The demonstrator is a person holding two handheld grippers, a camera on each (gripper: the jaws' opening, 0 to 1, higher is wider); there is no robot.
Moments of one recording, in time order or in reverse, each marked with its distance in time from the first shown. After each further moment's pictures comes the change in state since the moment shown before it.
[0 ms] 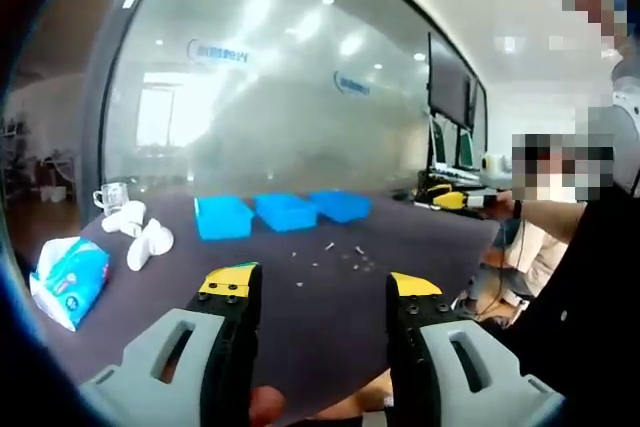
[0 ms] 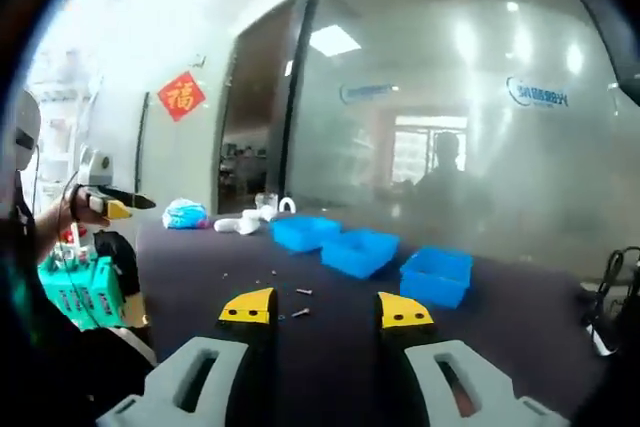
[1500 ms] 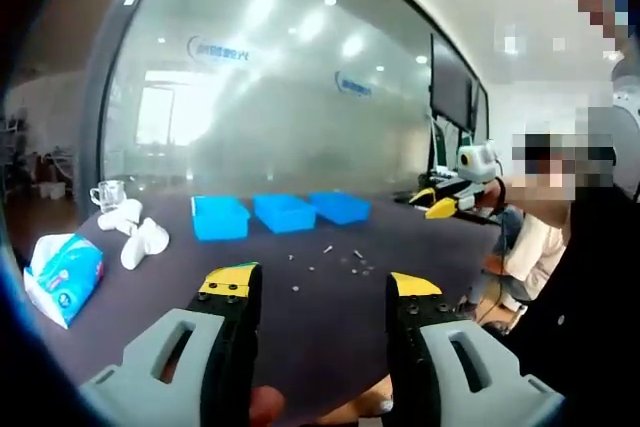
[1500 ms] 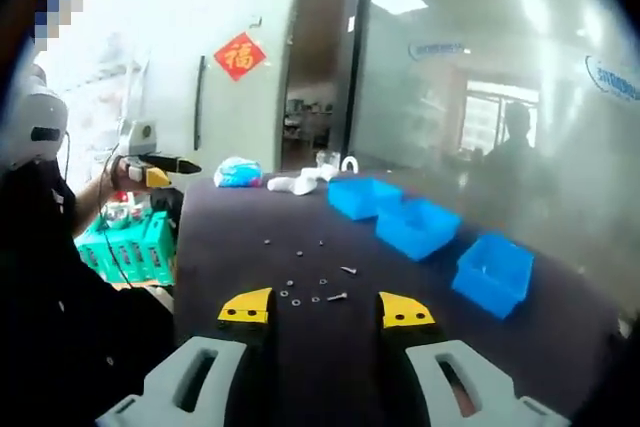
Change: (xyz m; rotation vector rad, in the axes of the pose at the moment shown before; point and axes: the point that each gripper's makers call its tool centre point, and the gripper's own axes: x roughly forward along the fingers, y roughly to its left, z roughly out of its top) left arm 0.007 -0.002 -0.002 -0.018 -0.009 0.010; right arm 0.059 0.016 -0.006 -0.117 0.222 0.291
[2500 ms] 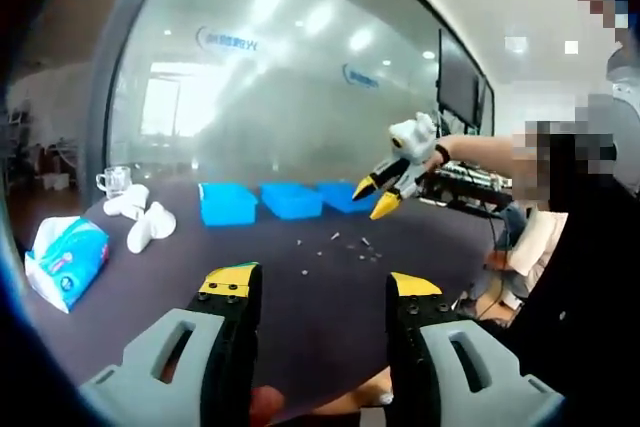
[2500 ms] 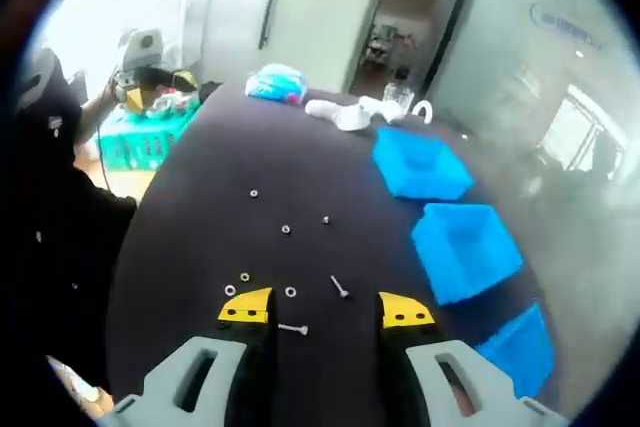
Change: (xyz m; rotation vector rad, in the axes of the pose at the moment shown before) left arm -0.005 0.011 -0.017 -0.018 0.038 0.018; right arm 0.118 -0.018 -0.001 -0.393 0.403 0.295
